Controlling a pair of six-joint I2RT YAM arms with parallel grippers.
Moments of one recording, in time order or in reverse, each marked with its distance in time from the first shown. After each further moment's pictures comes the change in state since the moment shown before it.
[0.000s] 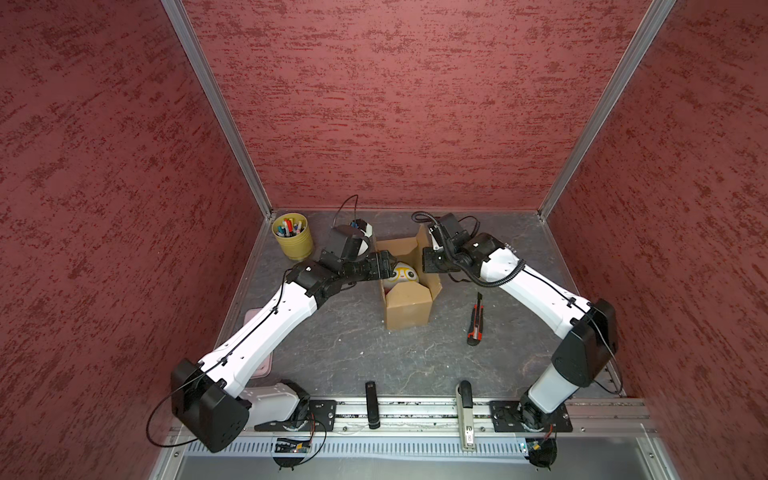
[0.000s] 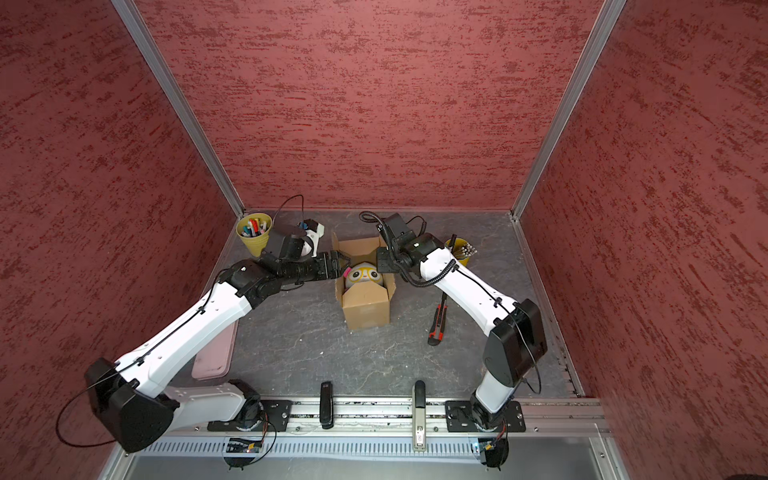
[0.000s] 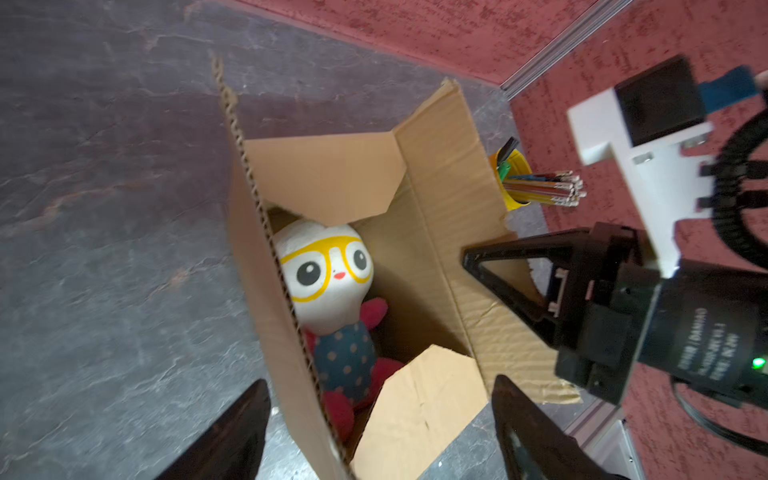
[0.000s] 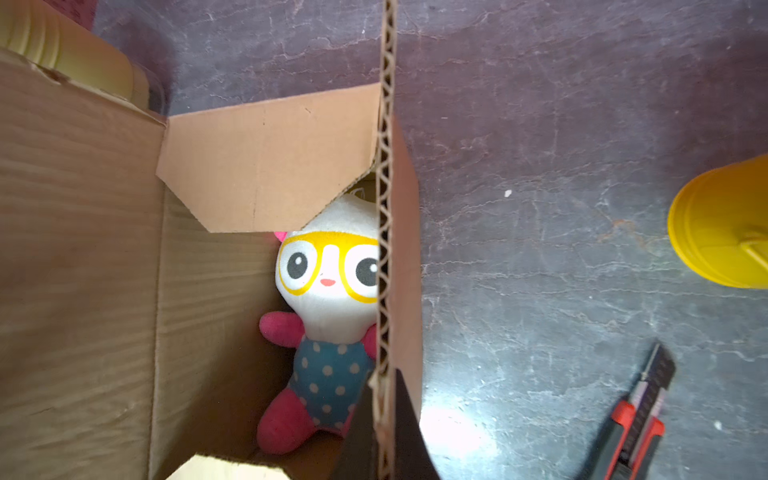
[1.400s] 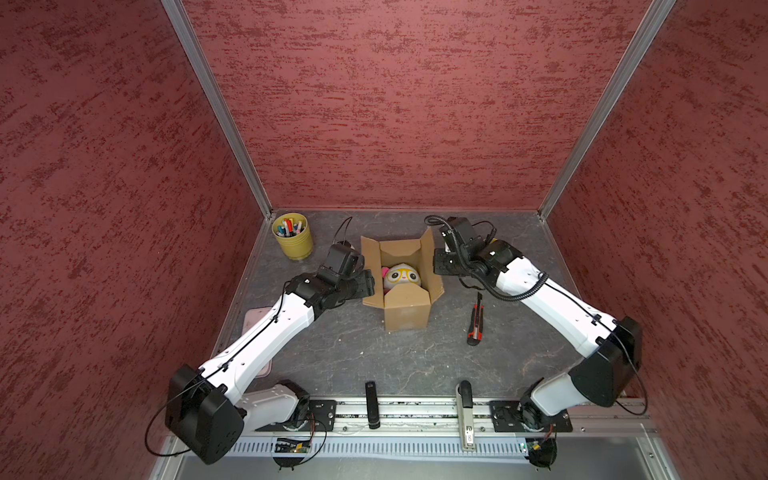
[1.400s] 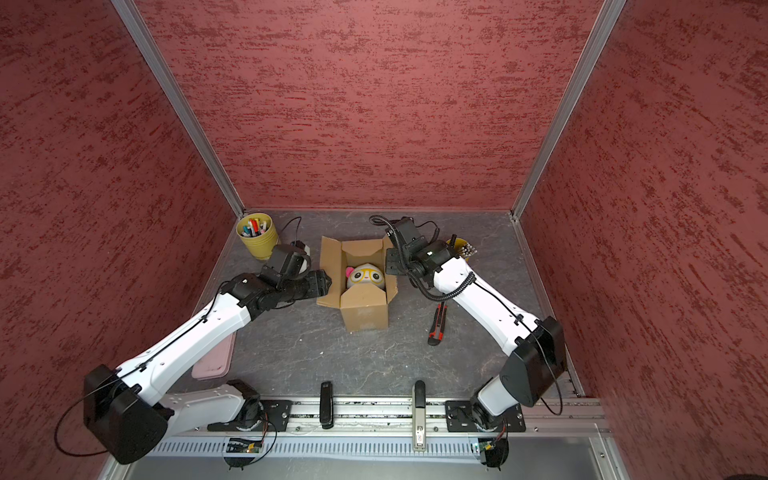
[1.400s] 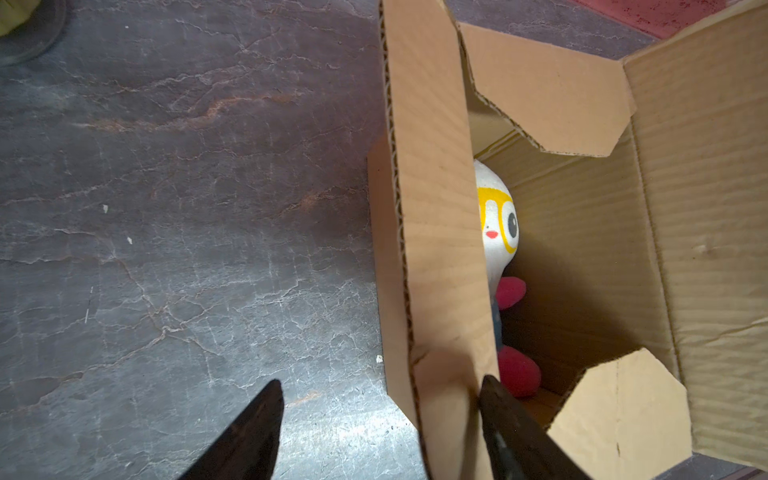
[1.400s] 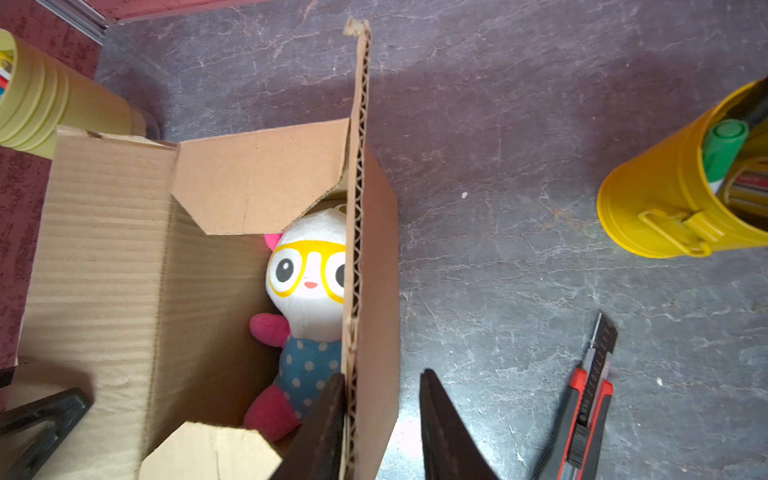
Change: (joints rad) left arm 0.044 -0.045 -0.174 -0.068 -0.164 -0.028; right arm -0.008 -0.125 -0.085 -0.005 0.087 0.036
